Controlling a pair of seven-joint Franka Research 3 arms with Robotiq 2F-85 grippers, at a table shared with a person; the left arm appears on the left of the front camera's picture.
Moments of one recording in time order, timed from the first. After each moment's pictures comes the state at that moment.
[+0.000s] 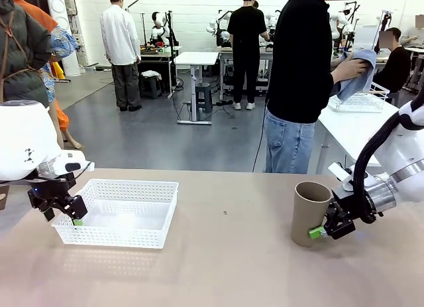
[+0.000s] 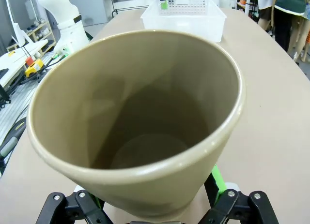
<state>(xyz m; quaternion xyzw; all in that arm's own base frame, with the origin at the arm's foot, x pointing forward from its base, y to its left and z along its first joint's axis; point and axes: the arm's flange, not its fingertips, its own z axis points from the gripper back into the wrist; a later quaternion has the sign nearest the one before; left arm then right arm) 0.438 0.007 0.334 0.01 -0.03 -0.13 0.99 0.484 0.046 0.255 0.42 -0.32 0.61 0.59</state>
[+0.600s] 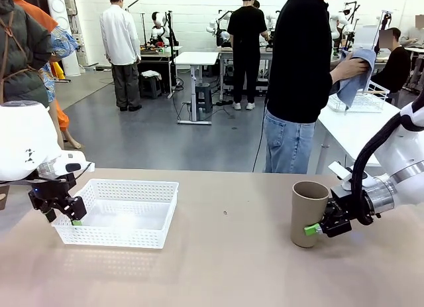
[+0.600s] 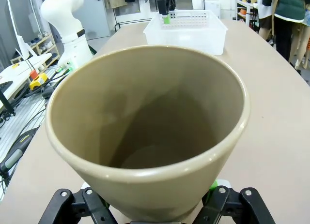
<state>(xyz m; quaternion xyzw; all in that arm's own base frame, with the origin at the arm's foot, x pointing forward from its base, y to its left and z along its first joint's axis) 0.439 0.006 0.333 0.01 -0.03 -0.13 0.99 0.482 0.049 0.255 0.45 -0.33 0.59 0.58</state>
